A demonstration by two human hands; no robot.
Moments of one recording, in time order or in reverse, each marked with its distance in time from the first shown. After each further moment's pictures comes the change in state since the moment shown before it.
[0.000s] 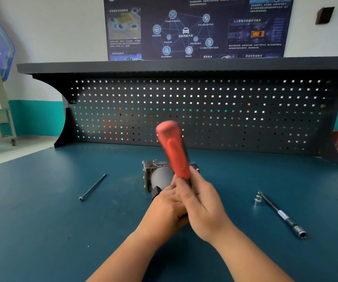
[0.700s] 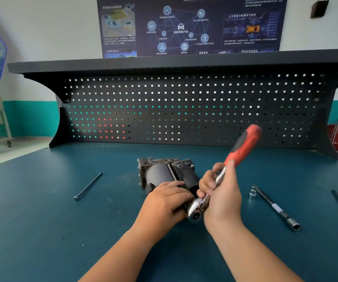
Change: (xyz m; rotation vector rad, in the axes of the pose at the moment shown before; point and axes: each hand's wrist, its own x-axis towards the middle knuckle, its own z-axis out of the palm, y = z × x) left_hand -0.001 -0.004 -0.001 -0.022 -0.167 -0.048; right_hand 0.009 0.004 -0.017 0.846 0.720 0.574
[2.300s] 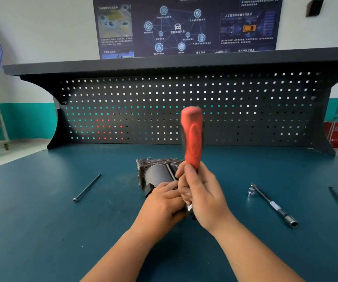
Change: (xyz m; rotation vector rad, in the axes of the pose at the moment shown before) left_hand 0.001 0.000 0.000 -0.003 0.063 0.113; right_hand -0.009 0.007 -0.002 -0.513 -0.620 -0.337
